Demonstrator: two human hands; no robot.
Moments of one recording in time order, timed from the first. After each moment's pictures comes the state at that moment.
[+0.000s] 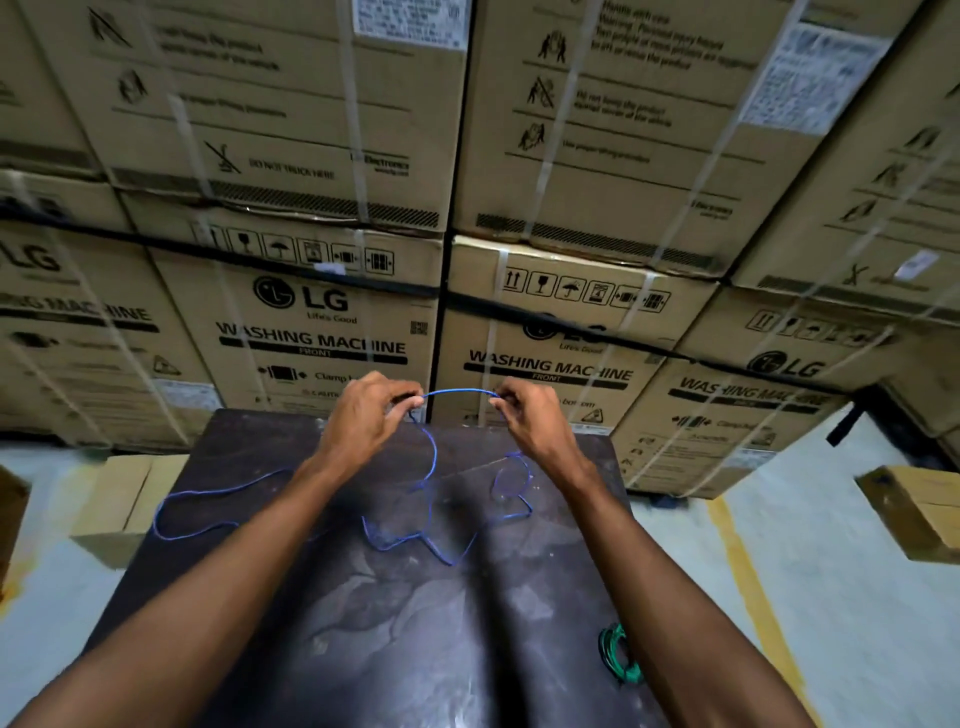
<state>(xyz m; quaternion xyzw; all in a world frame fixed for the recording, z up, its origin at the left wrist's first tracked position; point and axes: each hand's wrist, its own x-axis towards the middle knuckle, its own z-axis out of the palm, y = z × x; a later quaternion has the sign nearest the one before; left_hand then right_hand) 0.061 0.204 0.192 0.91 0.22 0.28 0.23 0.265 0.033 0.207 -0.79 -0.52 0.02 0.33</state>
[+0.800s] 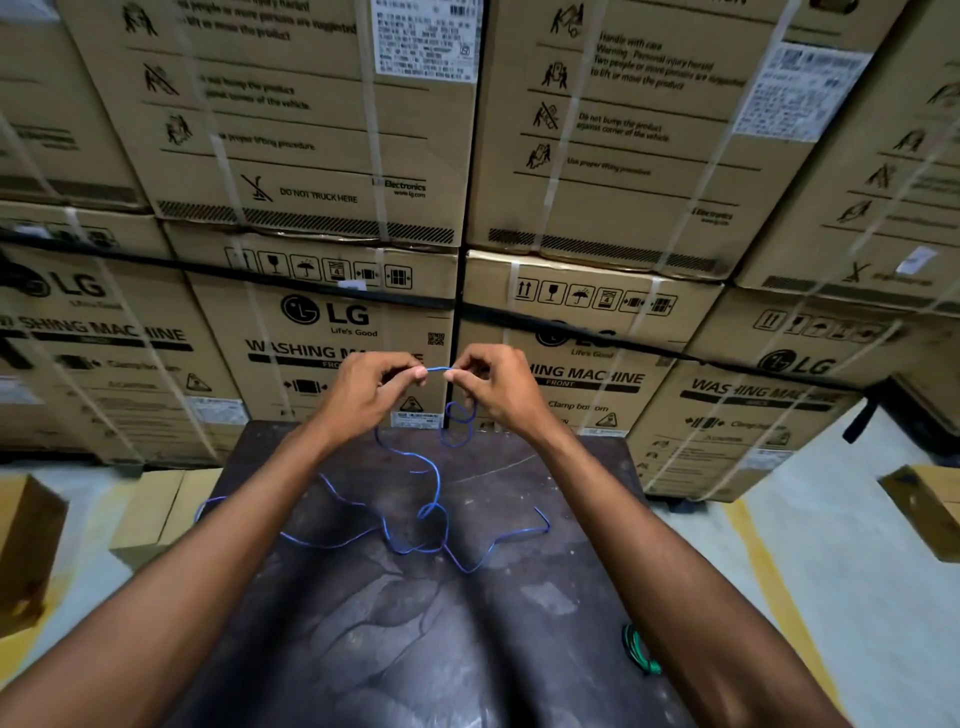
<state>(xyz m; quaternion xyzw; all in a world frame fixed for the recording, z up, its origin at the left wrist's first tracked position) 0.018 0.207 0.273 0.90 0.15 0.29 0.30 0.194 0.073 0.281 -0.71 -0.53 0.12 0.44</state>
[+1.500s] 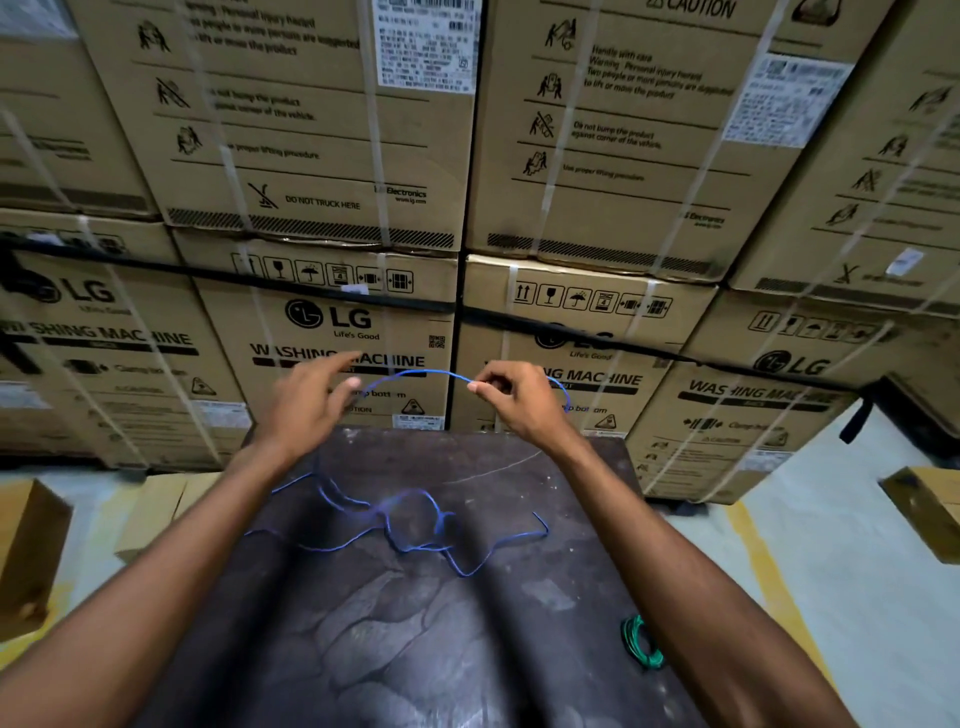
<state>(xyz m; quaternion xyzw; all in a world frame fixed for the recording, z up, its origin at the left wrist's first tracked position) -0.041 0.234 0.251 0.91 0.27 0.25 0.18 0.202 0.040 0.270 -0.73 -0.54 0.08 0.41</state>
